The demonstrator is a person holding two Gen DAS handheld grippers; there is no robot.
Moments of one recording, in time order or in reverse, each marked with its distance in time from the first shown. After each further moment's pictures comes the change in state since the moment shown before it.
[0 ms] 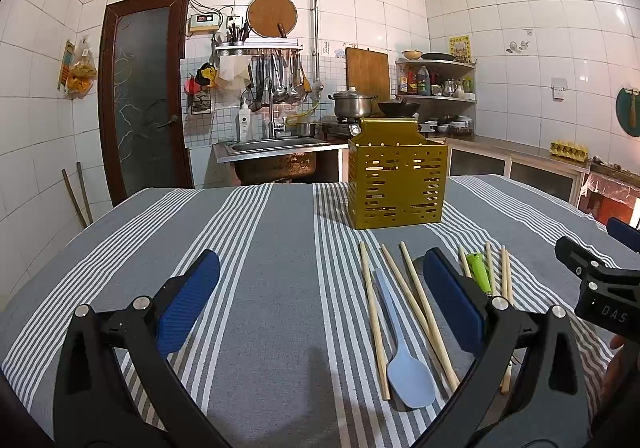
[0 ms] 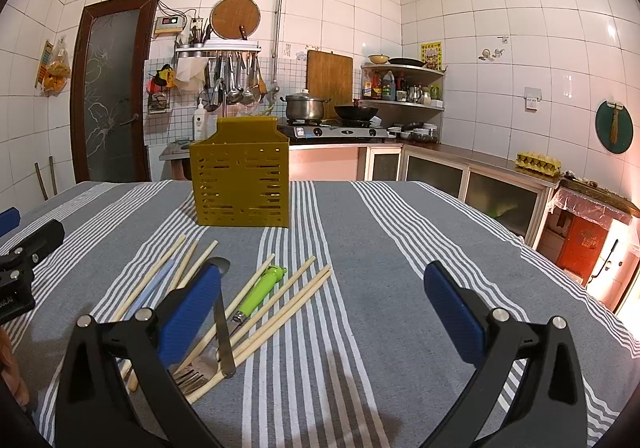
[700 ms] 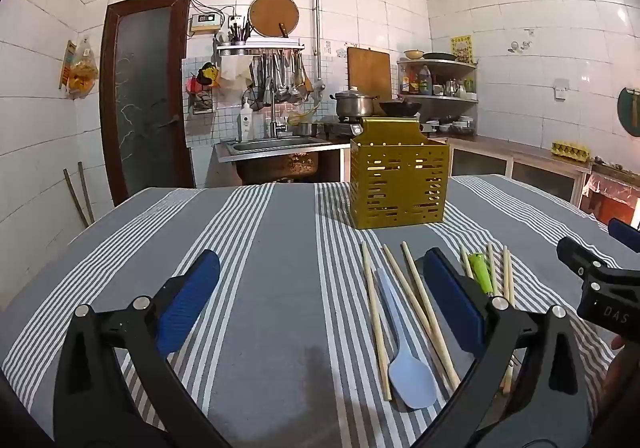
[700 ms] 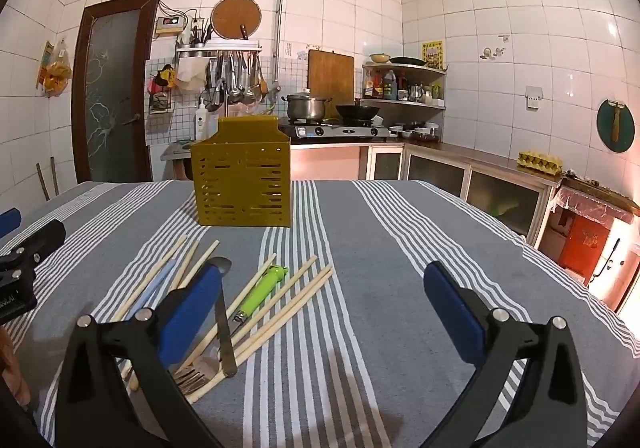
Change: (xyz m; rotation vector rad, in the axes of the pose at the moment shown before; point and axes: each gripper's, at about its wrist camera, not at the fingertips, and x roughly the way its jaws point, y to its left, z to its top) left arm 0.005 0.005 0.000 -0.005 0.001 0.006; right arm 0.000 0.000 0.002 0.002 0.005 0.000
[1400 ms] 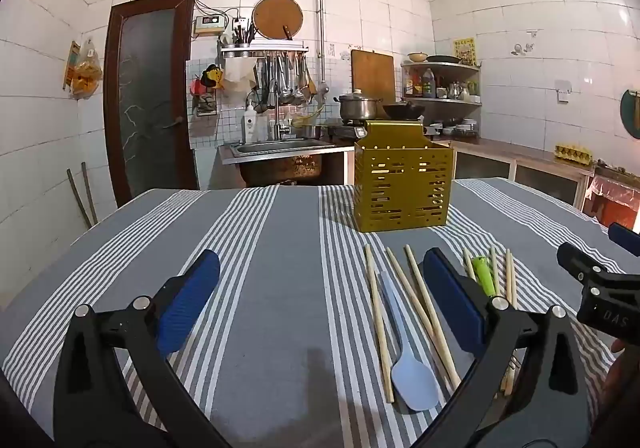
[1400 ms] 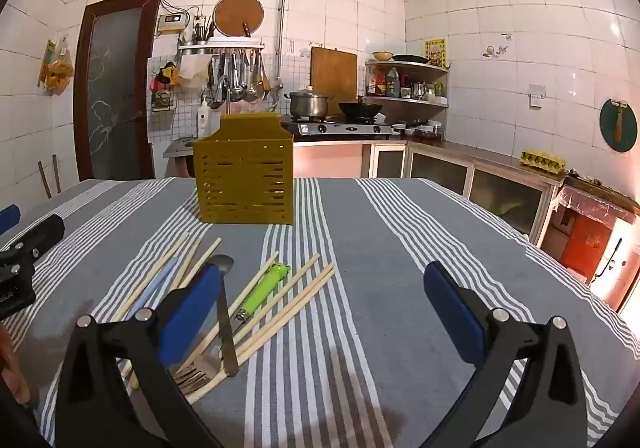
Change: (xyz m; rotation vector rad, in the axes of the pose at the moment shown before) left arm -0.007 -0.001 0.002 0.008 -0.017 0.011; right arm 0.002 0.001 -0.004 0.000 0.001 0.008
